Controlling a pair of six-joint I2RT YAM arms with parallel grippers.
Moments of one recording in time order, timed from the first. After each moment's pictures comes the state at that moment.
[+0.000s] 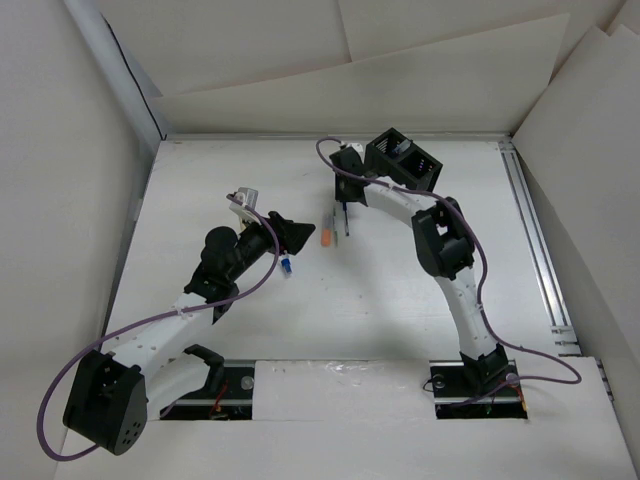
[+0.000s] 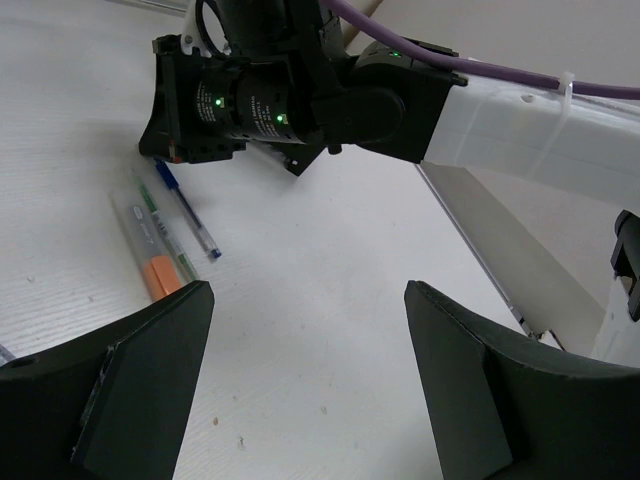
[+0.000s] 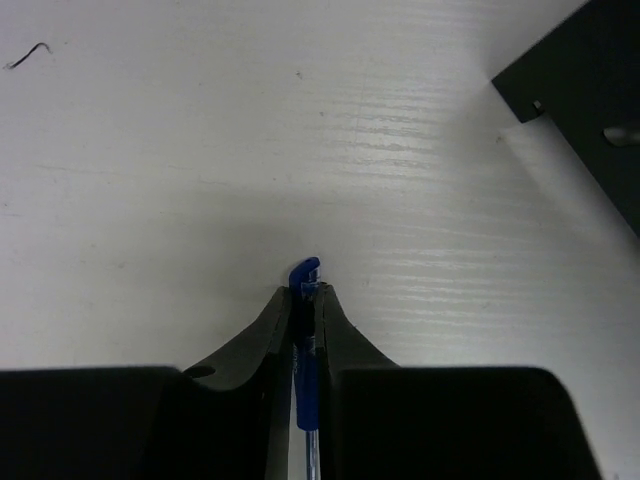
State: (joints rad) left arm -0.45 0.99 0.47 0.50 0.27 -0.62; right arm 0.55 2.40 1.95 -0.37 0.30 0.40
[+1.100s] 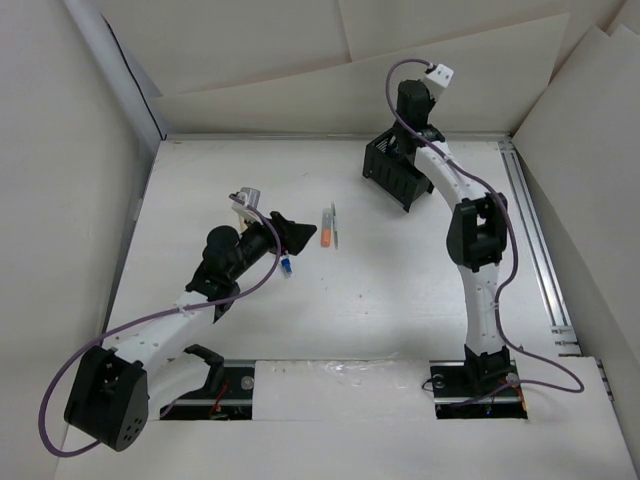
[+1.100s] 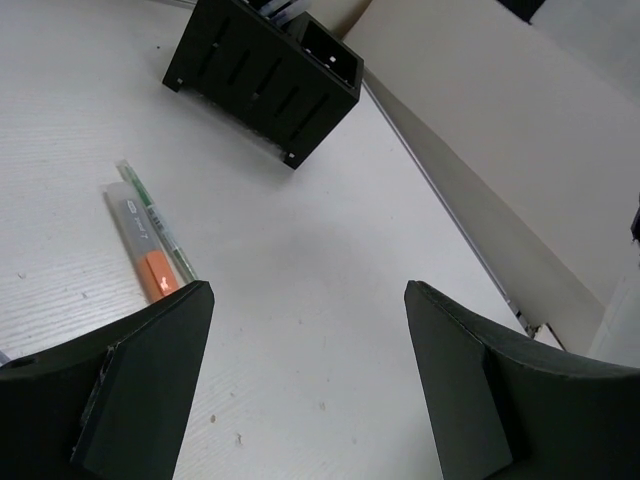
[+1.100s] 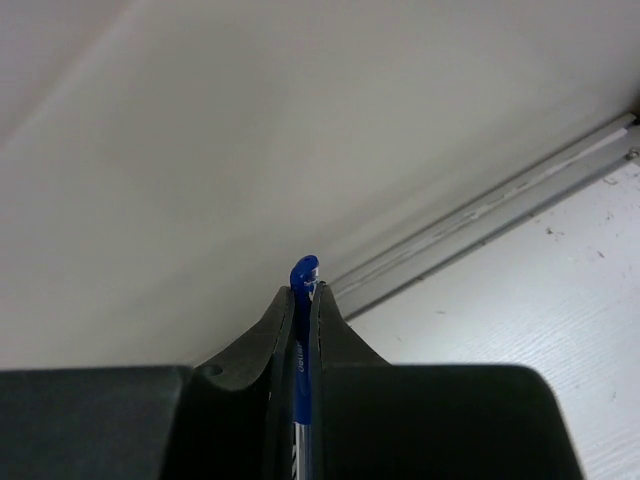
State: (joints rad) left arm -0.45 1.01 0.47 0.51 0.28 -0.62; right arm 0.29 2.28 2.18 0.00 0.69 0.38
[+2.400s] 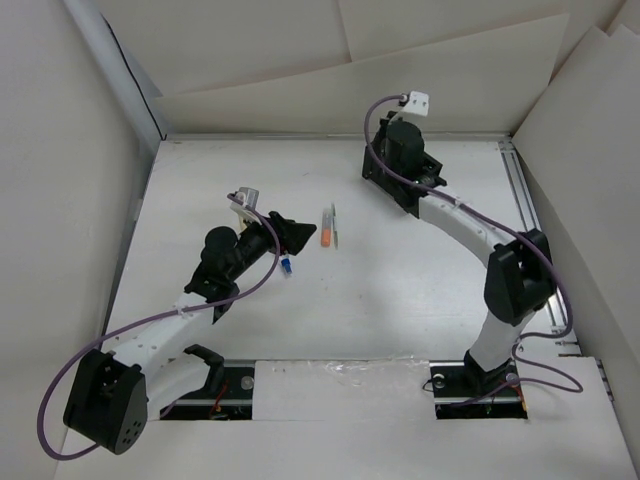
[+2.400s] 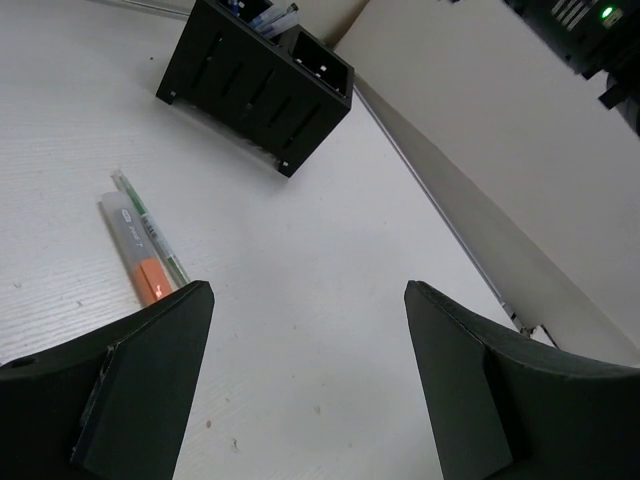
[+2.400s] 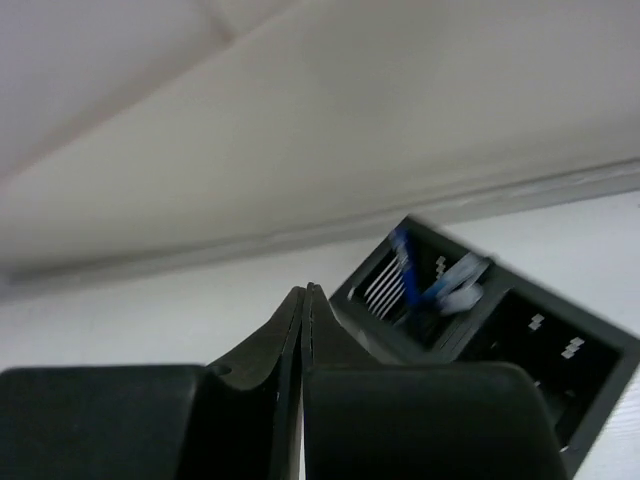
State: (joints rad) left arm -0.45 0.99 0.47 0.52 0.29 -0.63; right arm 0.50 1.77 1.48 0.29 0.59 0.25
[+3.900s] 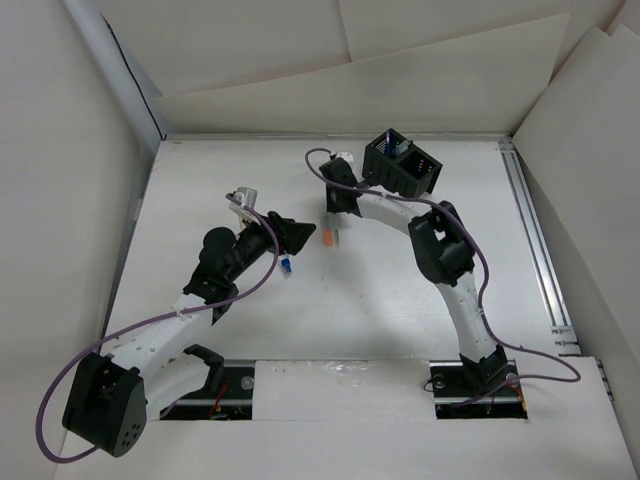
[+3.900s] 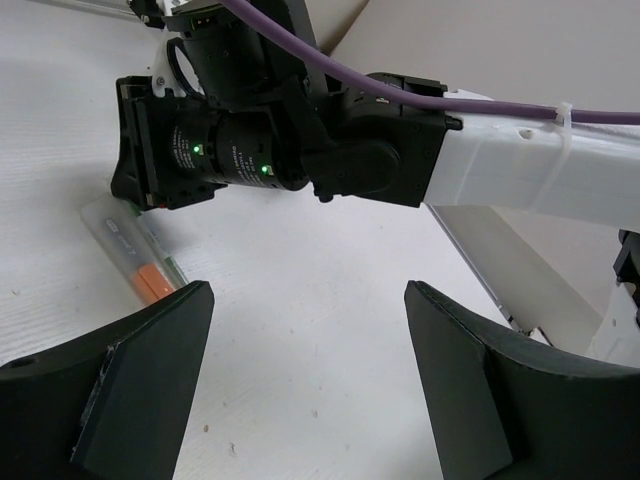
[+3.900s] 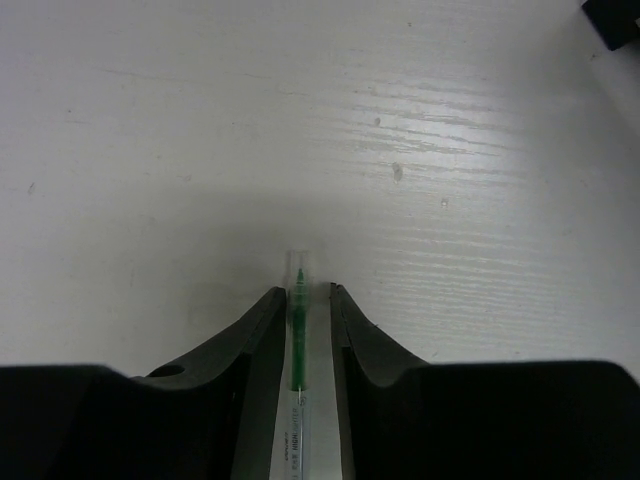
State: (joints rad) left arm -0.45 0.98 0.47 0.52 0.29 -0.63; right arm 0.62 2.33 1.83 -0.31 0.33 0.42
